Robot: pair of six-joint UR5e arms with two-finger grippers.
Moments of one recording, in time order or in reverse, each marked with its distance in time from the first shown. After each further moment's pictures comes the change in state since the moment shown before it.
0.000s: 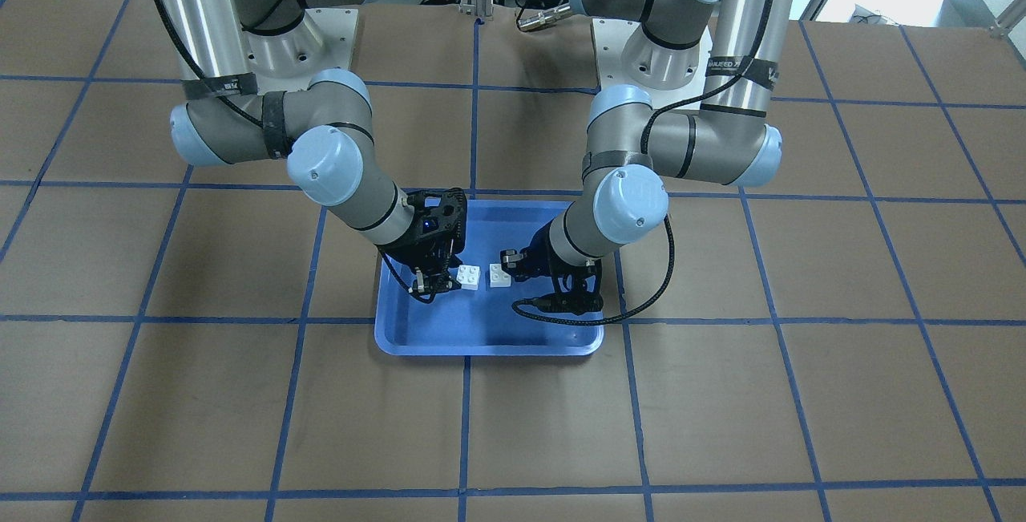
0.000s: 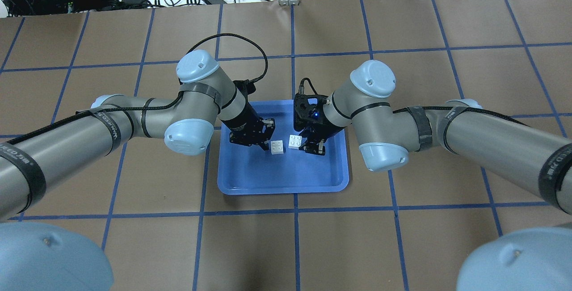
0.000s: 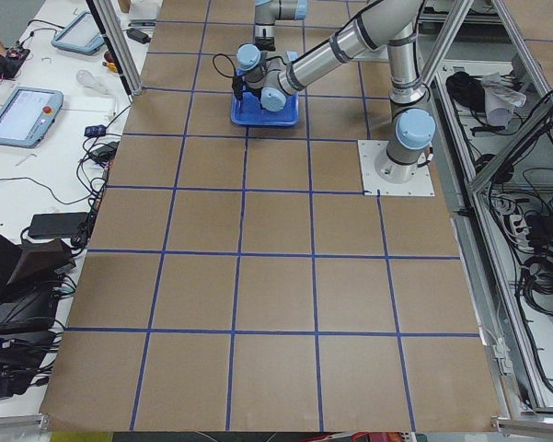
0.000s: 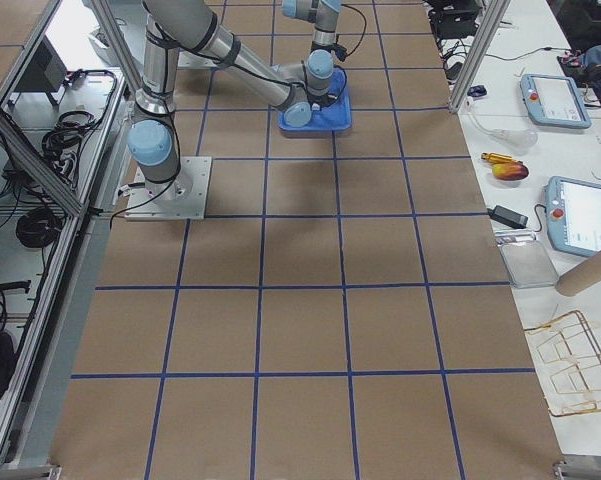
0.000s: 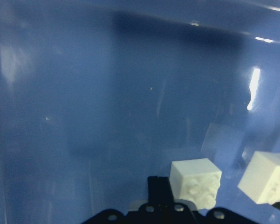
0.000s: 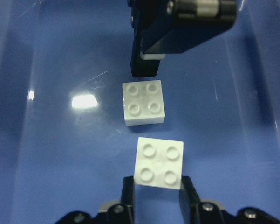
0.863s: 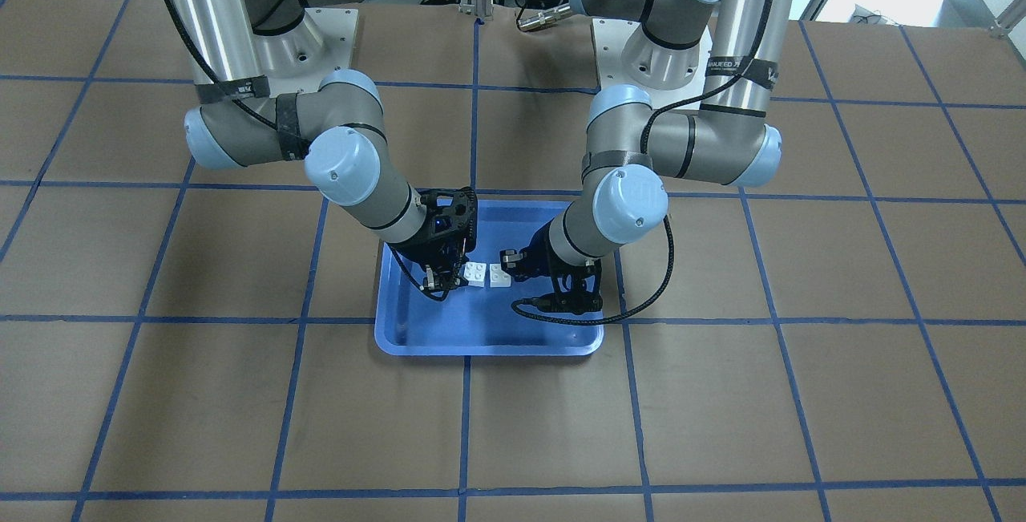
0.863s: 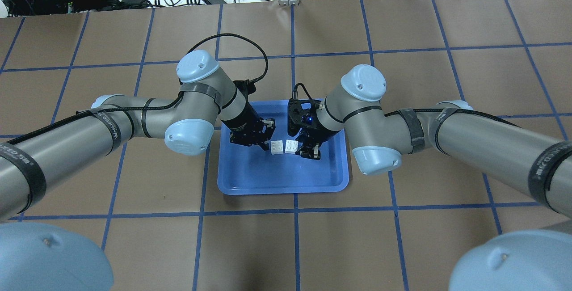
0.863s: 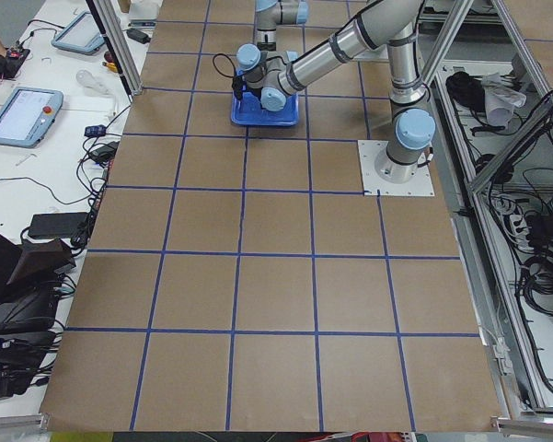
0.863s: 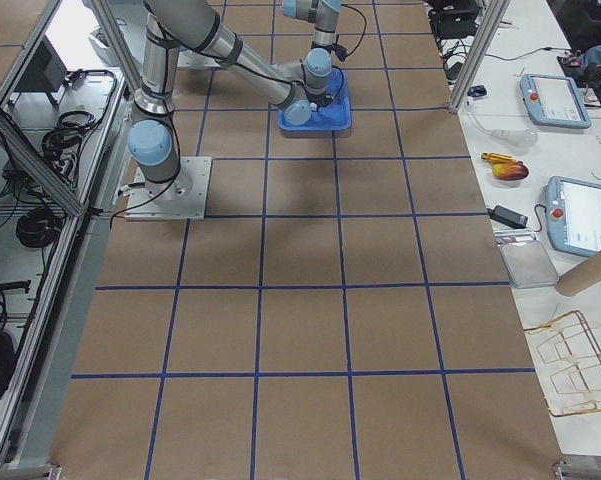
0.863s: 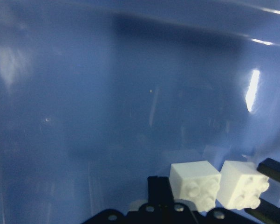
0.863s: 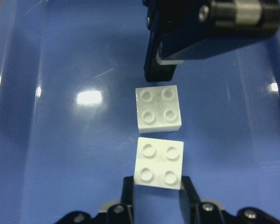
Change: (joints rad) left arm -0.001 0.000 0.000 0.000 0.000 0.001; right arm 0.026 0.015 -0.012 0.005 -0.015 0.027
